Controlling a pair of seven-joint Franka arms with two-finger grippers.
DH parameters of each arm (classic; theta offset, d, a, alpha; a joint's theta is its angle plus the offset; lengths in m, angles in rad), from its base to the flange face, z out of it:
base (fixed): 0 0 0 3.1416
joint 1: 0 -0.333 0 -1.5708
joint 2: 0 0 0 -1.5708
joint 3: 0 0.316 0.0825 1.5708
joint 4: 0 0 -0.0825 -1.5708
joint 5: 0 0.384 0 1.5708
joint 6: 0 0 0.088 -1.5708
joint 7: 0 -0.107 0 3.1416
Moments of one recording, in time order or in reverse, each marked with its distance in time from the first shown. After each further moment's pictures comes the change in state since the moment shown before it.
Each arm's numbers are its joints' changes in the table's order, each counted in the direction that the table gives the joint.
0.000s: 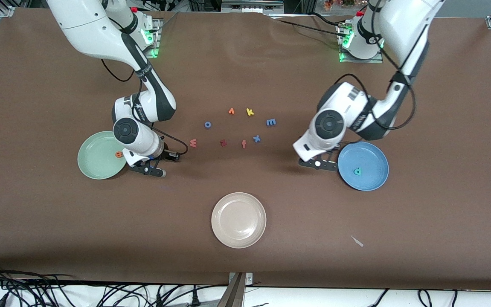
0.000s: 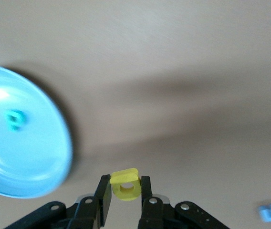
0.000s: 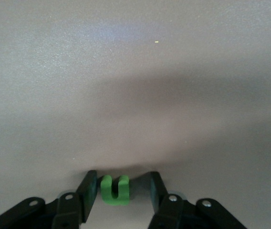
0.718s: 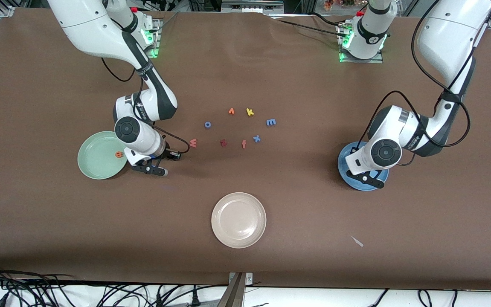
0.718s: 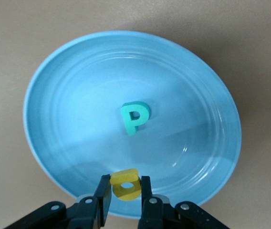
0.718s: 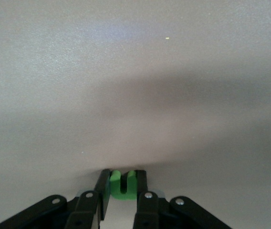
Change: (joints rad) left arm -0.230 -0.073 0.005 -0.081 0.170 0.035 -0.270; right arm -0.004 0.007 0.006 0.004 -0.001 -0.011 0.007
